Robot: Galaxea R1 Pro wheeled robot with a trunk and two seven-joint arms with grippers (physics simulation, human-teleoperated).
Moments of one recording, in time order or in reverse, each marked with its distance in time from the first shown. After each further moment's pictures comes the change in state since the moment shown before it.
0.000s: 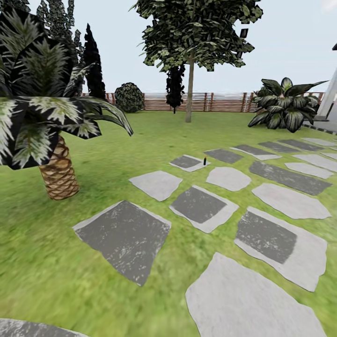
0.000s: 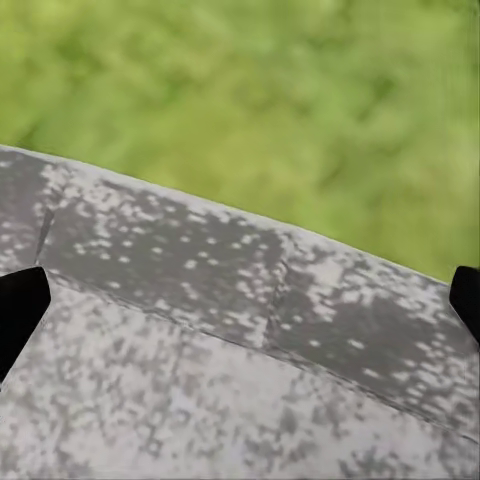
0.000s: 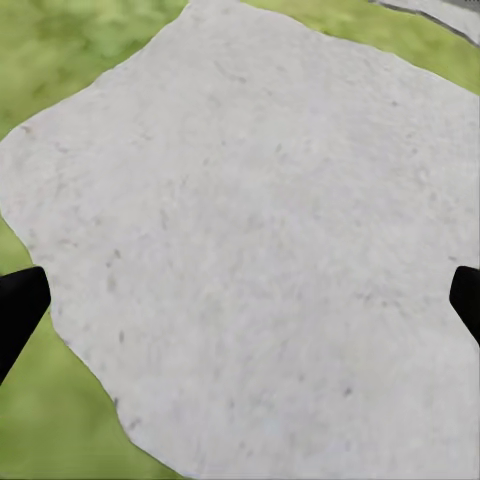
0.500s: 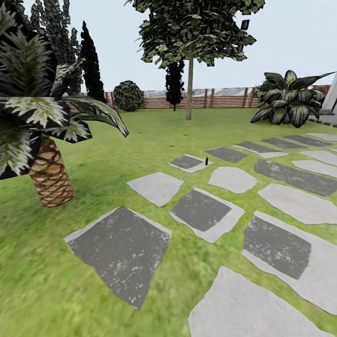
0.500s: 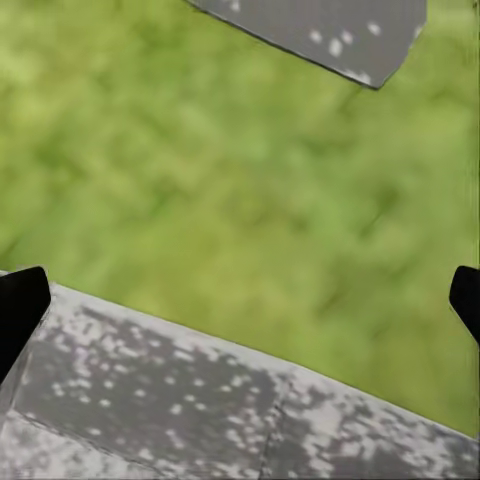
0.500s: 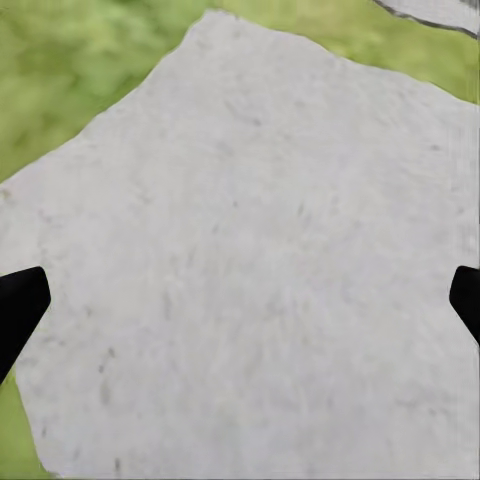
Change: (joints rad) left arm 0.000 0.000 0.000 0.000 0.000 0.000 0.000; right arm 0.000 -0.005 0.000 0.022 -0.002 0.000 -0.001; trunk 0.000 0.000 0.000
